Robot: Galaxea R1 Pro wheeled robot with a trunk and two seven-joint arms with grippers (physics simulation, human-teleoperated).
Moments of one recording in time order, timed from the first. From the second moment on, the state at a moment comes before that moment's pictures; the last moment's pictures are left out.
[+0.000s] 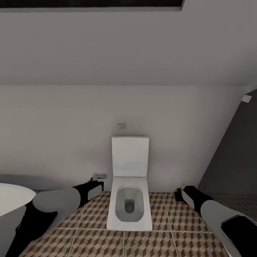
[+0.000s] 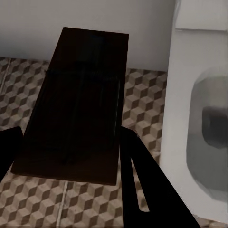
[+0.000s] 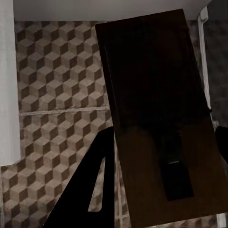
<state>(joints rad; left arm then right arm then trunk) -1.07 -0.04 -2.11 -0.24 2.19 0.11 0.46 -0.90 -0.13 0.40 -0.15 -0.41 0.41 -0.11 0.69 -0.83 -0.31</state>
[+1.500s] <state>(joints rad) -1.04 -0.03 -2.11 -0.21 2.19 0.11 0.46 -0.86 -0.14 0.40 -0.12 -0.40 0.24 -0.03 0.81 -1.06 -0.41</state>
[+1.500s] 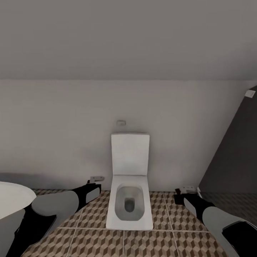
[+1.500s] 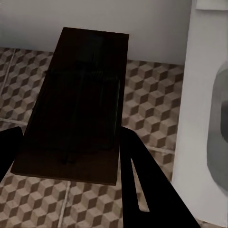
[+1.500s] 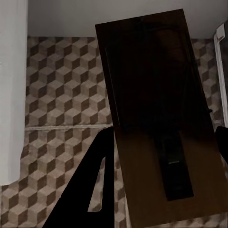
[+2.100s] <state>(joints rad) -1.02 -0.02 -2.11 -0.21 2.19 0.11 0.46 -0.84 -0.13 0.40 -0.12 -0.27 0.20 -0.03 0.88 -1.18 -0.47</state>
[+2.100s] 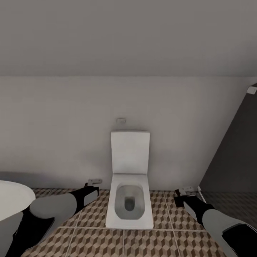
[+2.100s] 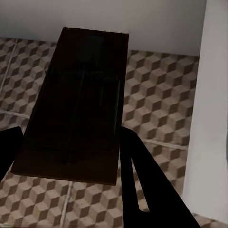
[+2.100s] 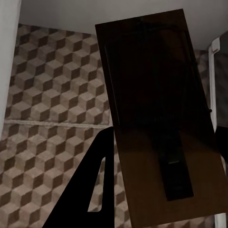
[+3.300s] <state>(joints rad) -1.01 -0.01 -2.11 -0.21 2.19 0.11 0.46 -0.82 -0.13 0.40 -0.12 -0.27 0.19 -0.03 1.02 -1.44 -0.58</state>
